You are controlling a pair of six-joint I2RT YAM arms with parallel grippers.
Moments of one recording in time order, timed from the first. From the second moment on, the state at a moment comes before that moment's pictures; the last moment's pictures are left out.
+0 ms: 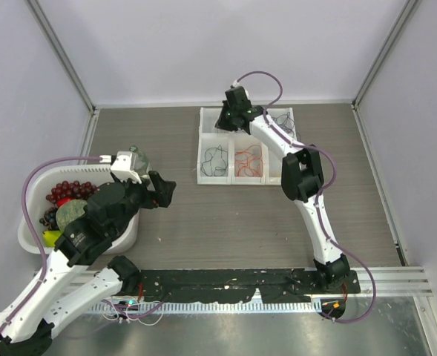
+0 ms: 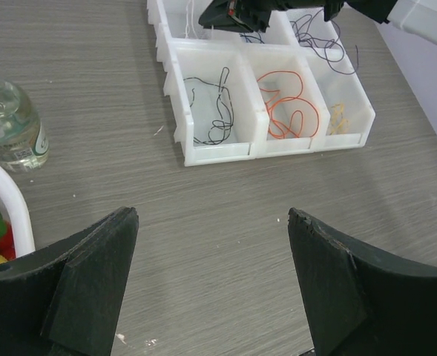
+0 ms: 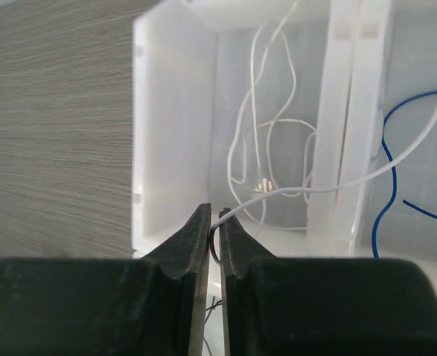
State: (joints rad) left arm -0.70 0.60 0.88 -0.56 -0.32 -0.42; right arm 0.49 2.45 2.22 -0.45 -0.04 0.66
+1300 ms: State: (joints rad) left arm -0.70 0.82 0.92 -0.33 -0.09 -0.69; right arm 0.49 0.87 1.07 -0.63 0.10 0.51
